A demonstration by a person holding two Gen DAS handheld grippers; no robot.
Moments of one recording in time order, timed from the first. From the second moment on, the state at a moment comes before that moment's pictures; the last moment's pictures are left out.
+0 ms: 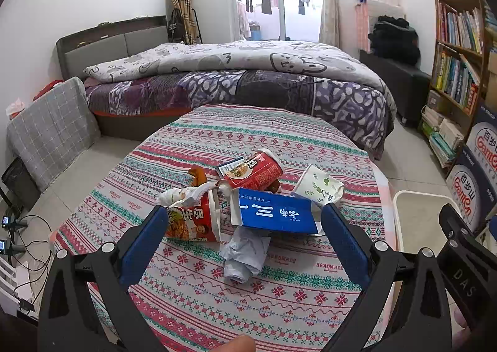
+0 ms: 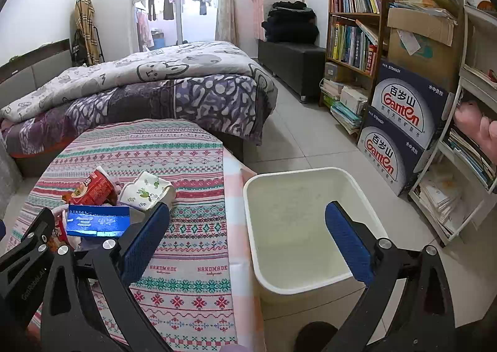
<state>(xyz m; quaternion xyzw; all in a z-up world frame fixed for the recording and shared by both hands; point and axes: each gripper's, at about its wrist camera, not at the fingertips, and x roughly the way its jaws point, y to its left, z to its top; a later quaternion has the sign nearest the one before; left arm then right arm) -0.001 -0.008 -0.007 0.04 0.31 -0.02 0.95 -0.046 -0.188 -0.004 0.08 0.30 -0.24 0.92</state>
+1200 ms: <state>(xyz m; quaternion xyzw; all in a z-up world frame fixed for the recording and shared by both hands) -0.004 -0.038 -0.013 0.06 0.32 -0.05 0.94 -0.059 -0.216 -0.015 0.10 0.31 -0.27 0.91</state>
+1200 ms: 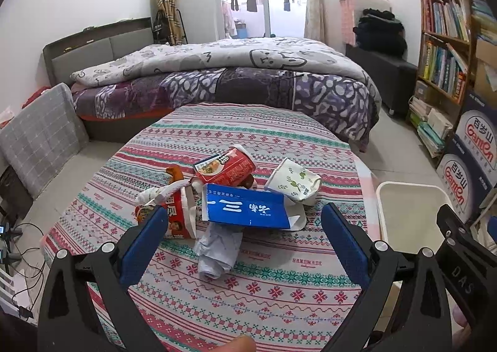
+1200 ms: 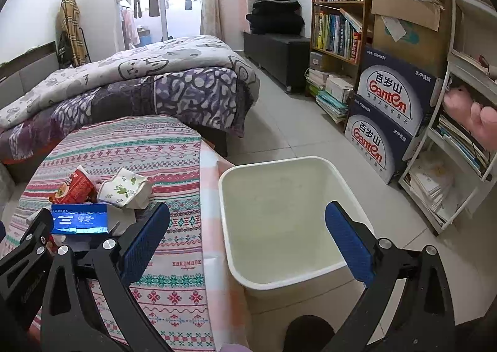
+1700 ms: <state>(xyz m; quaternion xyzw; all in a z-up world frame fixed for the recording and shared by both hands) -0.006 -0.049 -0.015 0.06 0.32 -0.06 0.94 -0.064 -0.225 -0.018 0.10 0.32 -0.27 0.90</state>
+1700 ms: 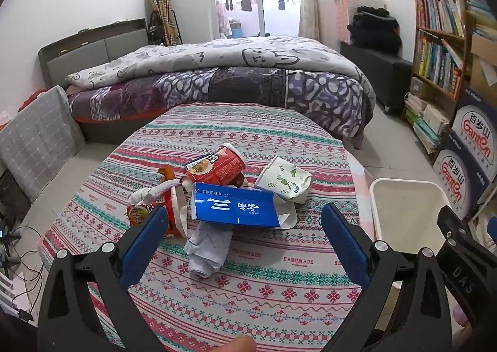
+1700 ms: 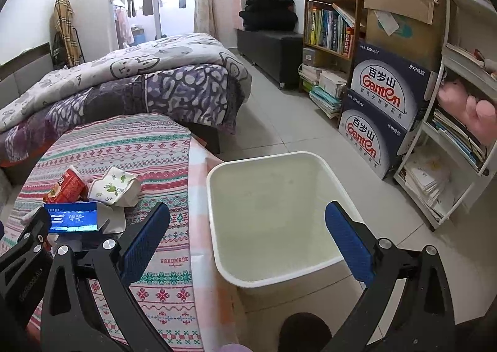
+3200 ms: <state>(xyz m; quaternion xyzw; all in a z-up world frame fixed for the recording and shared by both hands) 0.147 0.061 -0.020 0.06 0.54 -0.07 0.84 0.036 -0.183 -0.007 0.18 0.44 -0.08 0.88</state>
